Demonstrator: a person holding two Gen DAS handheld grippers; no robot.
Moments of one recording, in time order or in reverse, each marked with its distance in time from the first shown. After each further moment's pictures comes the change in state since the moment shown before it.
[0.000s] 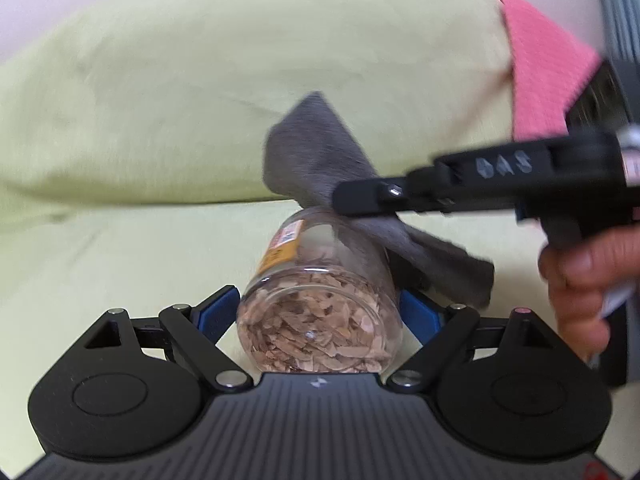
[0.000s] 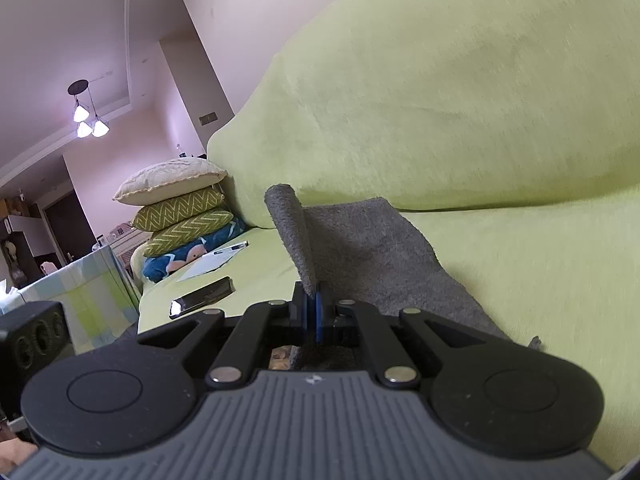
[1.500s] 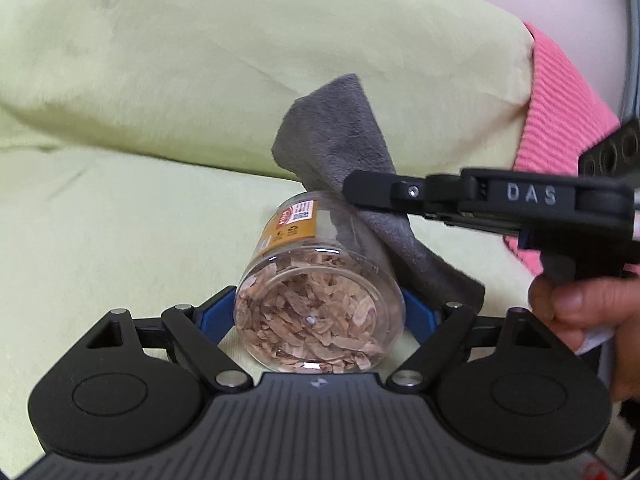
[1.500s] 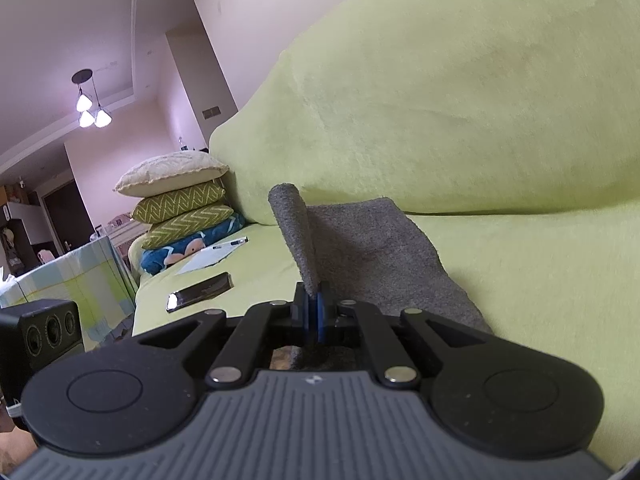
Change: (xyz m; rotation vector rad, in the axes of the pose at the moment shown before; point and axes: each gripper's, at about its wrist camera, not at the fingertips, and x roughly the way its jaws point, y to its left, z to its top) left arm 0.008 0.031 -0.003 -0.120 0.033 -0.063; right arm -0.005 0.004 0.000 -0.039 0.015 -0.002
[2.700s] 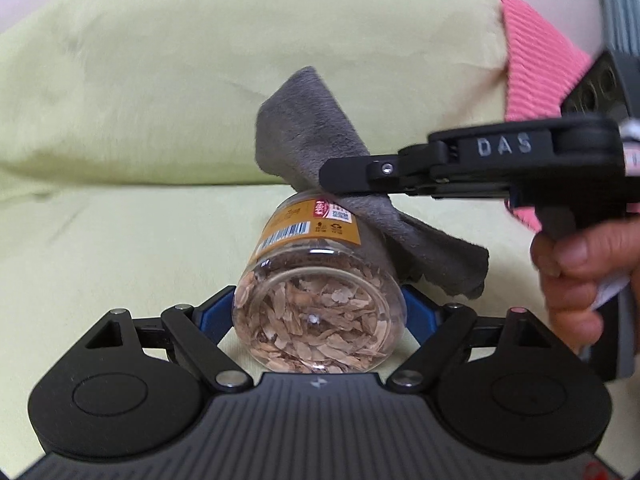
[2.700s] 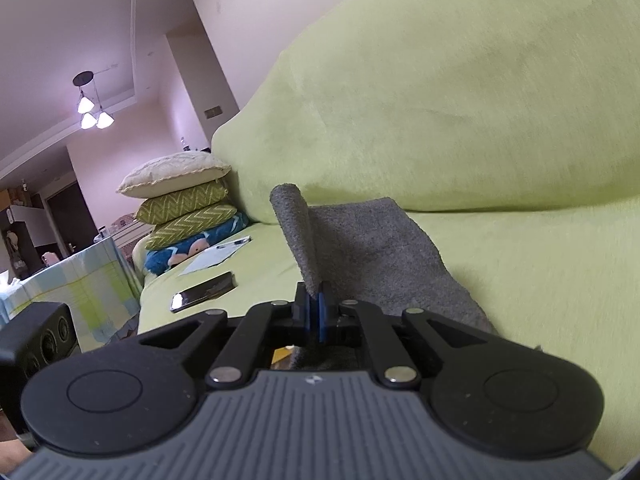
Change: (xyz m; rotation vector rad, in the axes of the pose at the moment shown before) left arm 0.010 -0.036 0.000 0.217 -0.002 0.063; right arm -0.002 -0.004 0.001 0.022 0.011 0.028
